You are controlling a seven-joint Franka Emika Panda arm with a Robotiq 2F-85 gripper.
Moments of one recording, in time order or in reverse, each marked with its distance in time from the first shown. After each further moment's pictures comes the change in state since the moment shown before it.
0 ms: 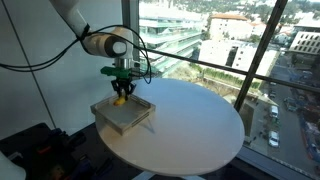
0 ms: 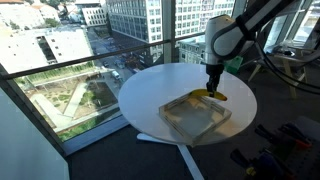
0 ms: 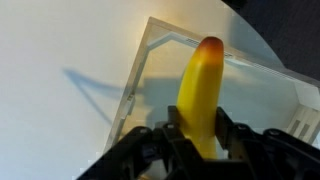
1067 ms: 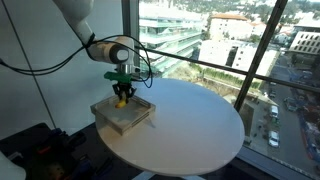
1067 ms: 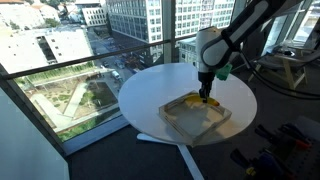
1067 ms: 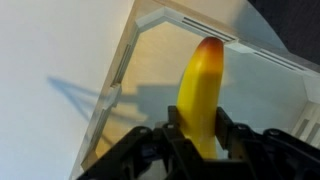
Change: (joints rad) arm 0.028 0.141 0.008 0.101 -0.005 0.012 0.000
